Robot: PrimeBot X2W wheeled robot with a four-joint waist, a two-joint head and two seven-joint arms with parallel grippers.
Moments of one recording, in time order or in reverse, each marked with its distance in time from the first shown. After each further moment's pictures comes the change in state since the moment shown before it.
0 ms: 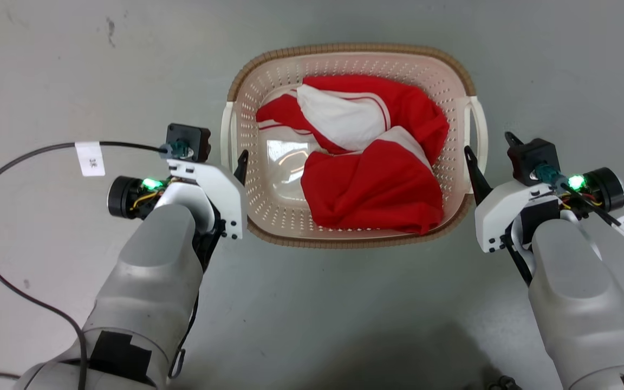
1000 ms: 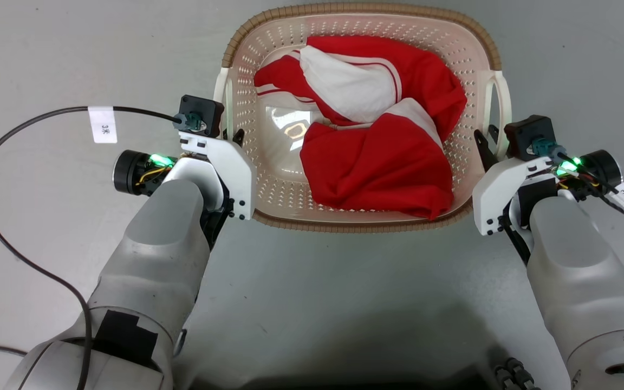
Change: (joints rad) left arm -0.080 -0.010 -0.080 0.021 -0.038 -0.003 0.066; right arm -0.152 0.009 -0.082 0.211 -0.077 0.001 0.000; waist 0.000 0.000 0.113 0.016
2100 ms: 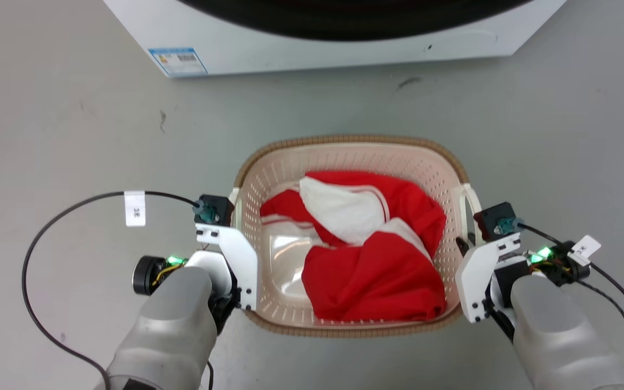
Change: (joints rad) left arm 0.220 -0.005 -0.125 0.002 -0.194 0.002 0.172; right arm 0.155 -0.004 0.183 0.107 0.159 0.000 0.128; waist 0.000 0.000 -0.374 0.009
